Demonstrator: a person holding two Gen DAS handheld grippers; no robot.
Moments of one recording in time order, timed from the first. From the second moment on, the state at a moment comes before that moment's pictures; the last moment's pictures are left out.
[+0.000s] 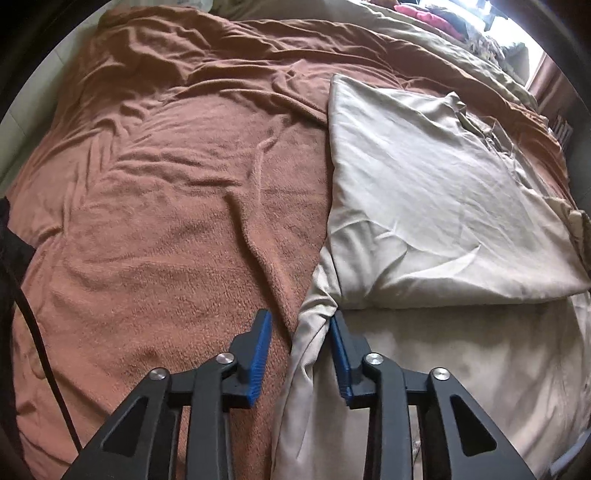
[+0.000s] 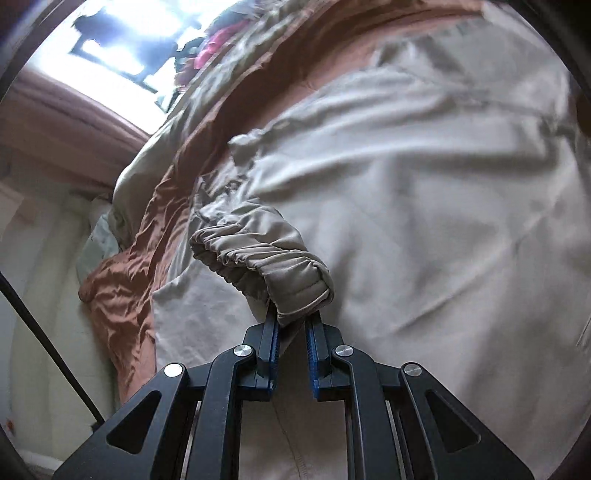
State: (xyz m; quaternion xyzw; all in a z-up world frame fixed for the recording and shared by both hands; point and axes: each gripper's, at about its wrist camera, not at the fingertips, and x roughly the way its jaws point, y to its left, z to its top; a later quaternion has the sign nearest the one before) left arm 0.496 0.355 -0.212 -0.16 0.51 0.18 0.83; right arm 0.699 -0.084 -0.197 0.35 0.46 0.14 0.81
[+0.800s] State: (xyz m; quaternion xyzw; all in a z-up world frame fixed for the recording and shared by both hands) left arm 0.495 0.345 -0.198 -0.14 0.52 0.20 0.82; right arm 0.760 -0.118 -0.200 0.33 0.47 0.12 0.81
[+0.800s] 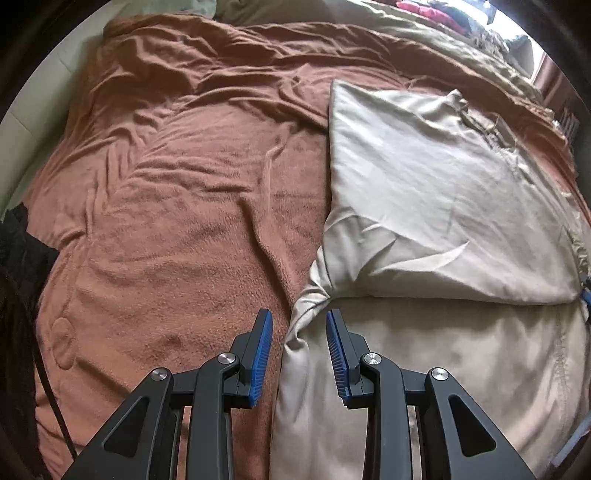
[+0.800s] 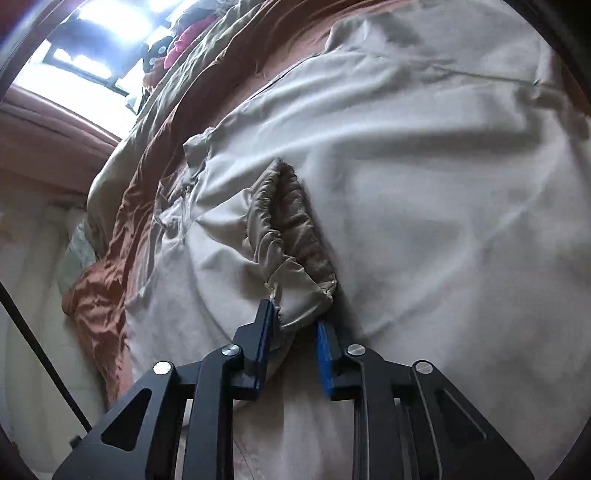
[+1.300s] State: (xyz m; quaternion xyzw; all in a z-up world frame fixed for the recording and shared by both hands) left arm 0.506 0.294 -0.165 -0.15 0.49 0.19 0.84; right arm 0.740 -0.214 -0.166 0.33 0.39 0.11 0.86
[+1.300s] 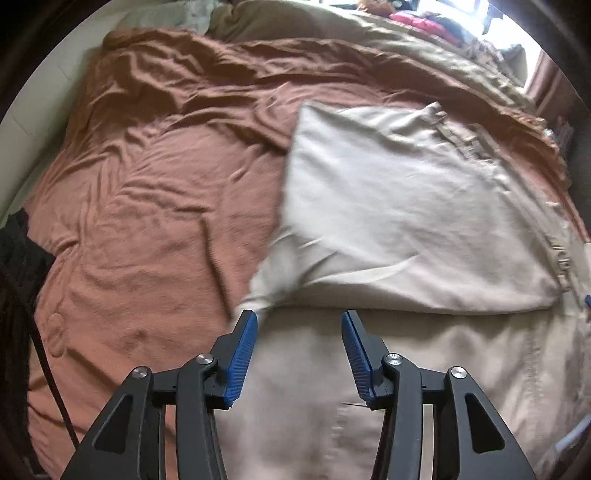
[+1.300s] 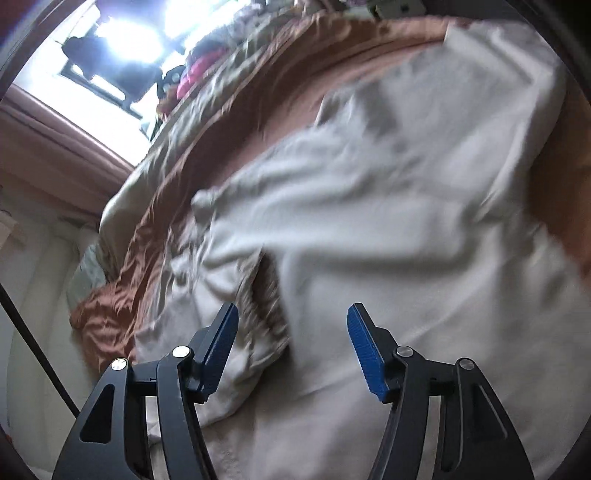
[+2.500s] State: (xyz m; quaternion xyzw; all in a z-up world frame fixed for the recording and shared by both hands) left arm 0.529 0.242 -0.179 -0.20 0.45 0.14 0.86; right arm 0.780 -0.413 -0.220 0.43 0.29 -0.03 0.86
